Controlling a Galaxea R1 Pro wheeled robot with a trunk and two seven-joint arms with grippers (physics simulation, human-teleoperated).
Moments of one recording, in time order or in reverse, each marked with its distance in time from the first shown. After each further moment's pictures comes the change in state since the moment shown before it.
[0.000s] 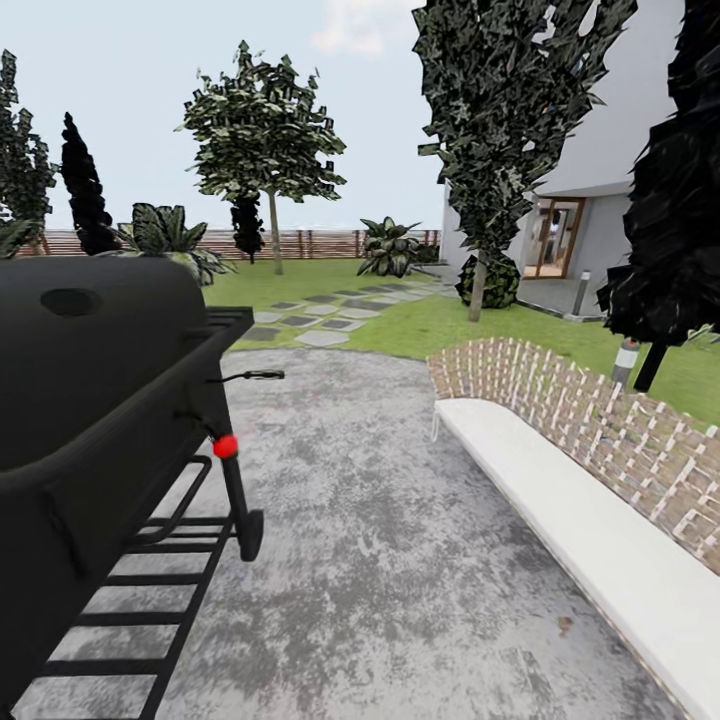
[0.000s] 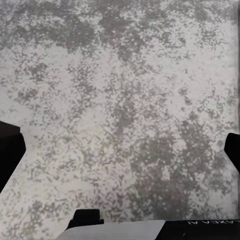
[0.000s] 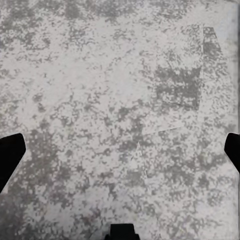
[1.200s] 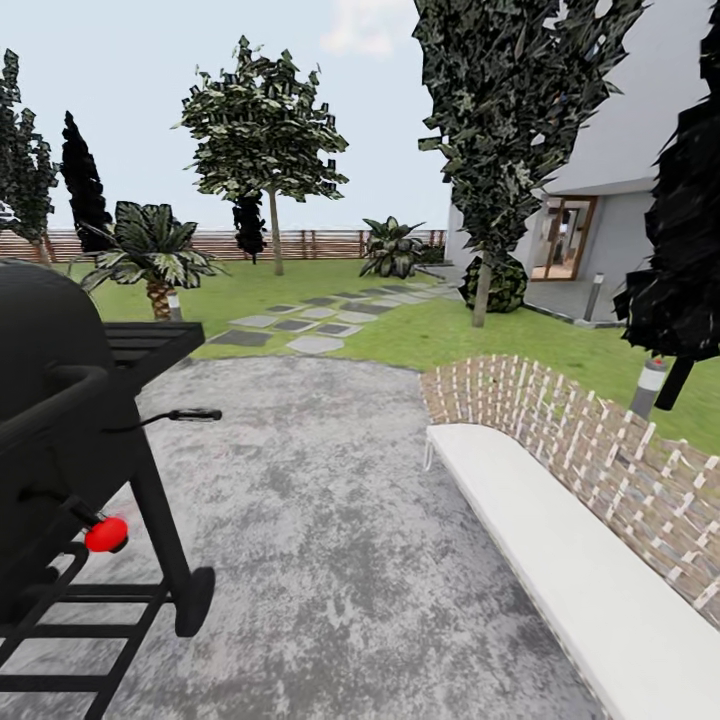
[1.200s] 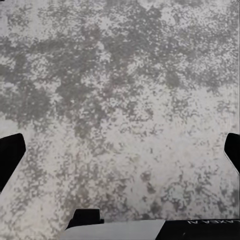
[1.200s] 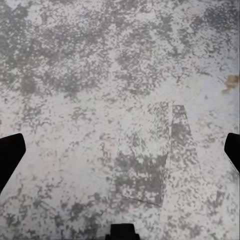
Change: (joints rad) left arm 0.000 0.000 0.000 0.001 0.000 0.000 0.000; right arm 0.000 0.001 -0.001 0.000 0.000 0.000 0.000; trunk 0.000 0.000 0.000
